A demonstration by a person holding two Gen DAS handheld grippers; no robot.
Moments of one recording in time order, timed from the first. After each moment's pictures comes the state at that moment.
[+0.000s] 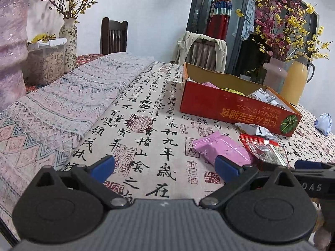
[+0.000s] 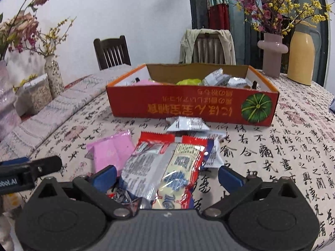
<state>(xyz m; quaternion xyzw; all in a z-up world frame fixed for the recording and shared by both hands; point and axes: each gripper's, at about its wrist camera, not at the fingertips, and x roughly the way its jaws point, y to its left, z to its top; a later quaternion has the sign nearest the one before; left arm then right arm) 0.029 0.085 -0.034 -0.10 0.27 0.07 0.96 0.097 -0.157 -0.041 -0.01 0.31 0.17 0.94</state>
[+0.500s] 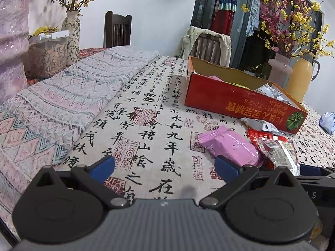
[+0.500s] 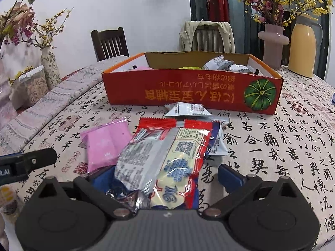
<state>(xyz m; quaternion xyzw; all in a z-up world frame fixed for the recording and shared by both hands) 0.036 0.087 -0.042 -0.11 0.28 0.08 0.95 0.102 -0.154 -0.057 -0.01 0.32 0.16 0.93</state>
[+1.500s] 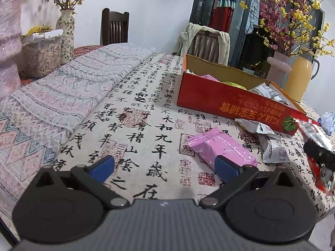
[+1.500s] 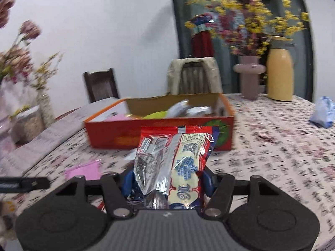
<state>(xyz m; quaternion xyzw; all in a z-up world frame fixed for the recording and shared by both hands) 0.050 0.075 -0.036 -0.11 0.30 0.08 0.95 0.095 -0.235 -0.029 0.03 0.21 0.14 0.97</state>
